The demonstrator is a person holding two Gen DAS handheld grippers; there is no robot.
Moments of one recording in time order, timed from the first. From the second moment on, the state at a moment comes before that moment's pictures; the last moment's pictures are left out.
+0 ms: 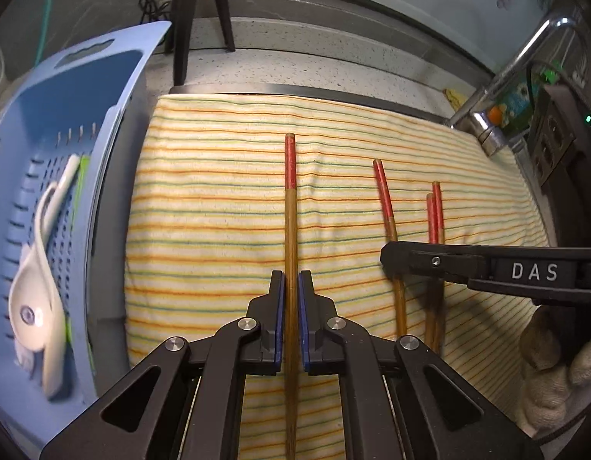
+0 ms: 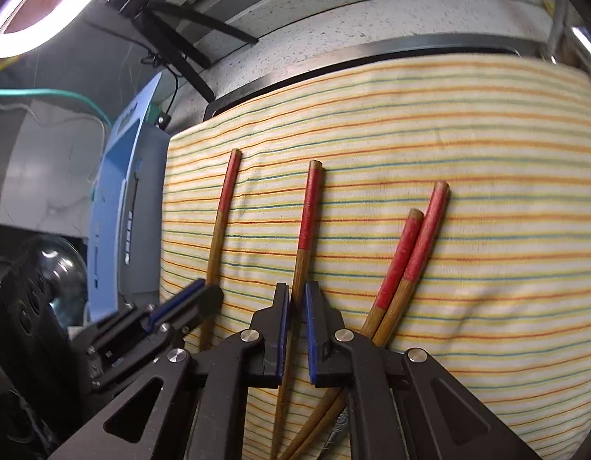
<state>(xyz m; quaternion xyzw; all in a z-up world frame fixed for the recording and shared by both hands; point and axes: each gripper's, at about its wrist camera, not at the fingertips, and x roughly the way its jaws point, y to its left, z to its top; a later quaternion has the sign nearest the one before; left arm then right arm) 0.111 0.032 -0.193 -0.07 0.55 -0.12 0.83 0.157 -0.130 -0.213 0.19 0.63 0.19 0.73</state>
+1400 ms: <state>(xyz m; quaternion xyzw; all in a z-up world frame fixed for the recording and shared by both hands) 0.079 0.195 -0.107 -0.12 0.44 -0.03 0.89 0.177 0.007 -0.100 0.18 0.56 0.33 0.74</state>
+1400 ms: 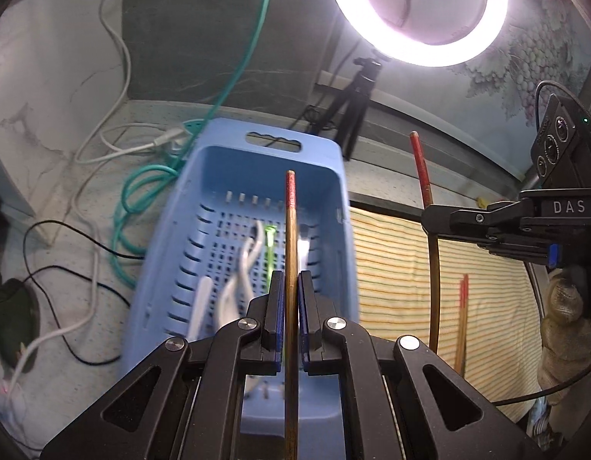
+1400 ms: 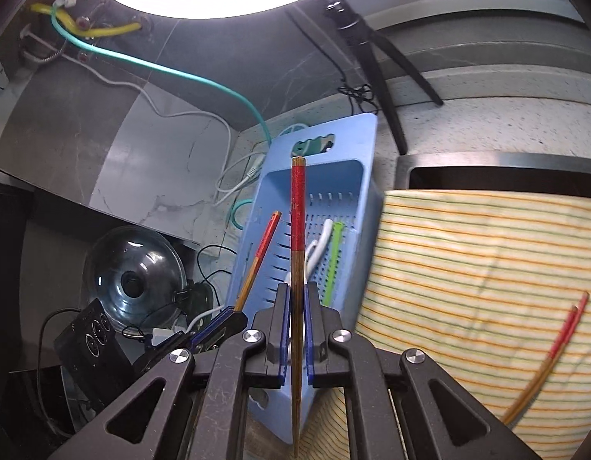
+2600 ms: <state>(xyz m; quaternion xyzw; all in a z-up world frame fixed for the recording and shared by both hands) 0.124 0.236 -0.133 -0.13 0.47 0.01 0.87 0.202 0.075 -0.132 0.10 0.56 0.30 0.76</state>
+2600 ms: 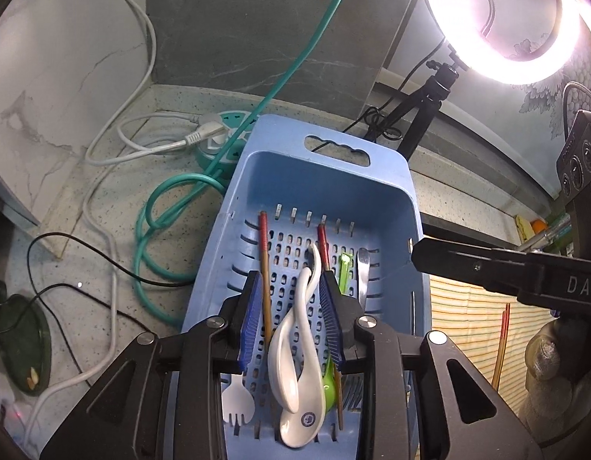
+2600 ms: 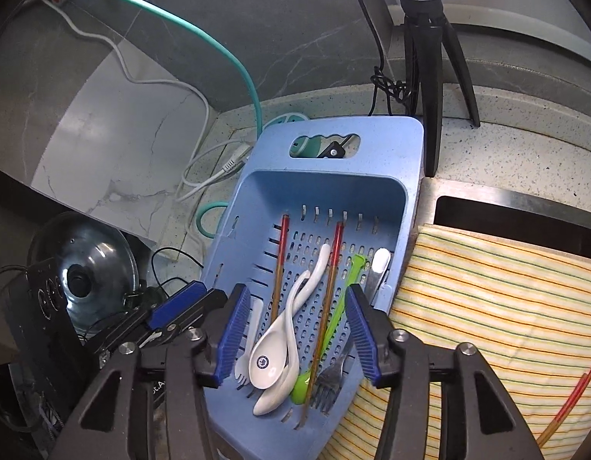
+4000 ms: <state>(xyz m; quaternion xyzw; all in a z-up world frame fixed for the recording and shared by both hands) 0.022 0.071 -0.091 -0.05 0.44 -0.14 0.88 0.140 -0.146 -0.082 0.14 0.54 0.31 0.77</state>
